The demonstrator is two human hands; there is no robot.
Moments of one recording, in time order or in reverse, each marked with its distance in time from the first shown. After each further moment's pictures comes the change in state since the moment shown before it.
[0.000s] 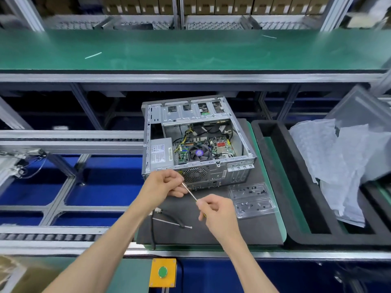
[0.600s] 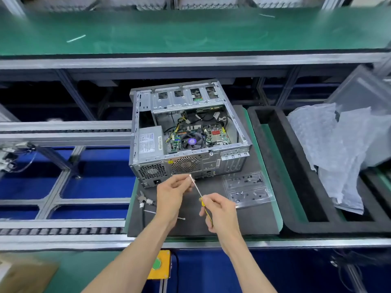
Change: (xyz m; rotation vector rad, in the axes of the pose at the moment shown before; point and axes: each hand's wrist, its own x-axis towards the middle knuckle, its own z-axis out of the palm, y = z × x) left_hand 0.001 -0.072 0.071 -0.131 0.288 0.051; right_hand 0.002 0.045 -0.016 0.275 0.017 0.213
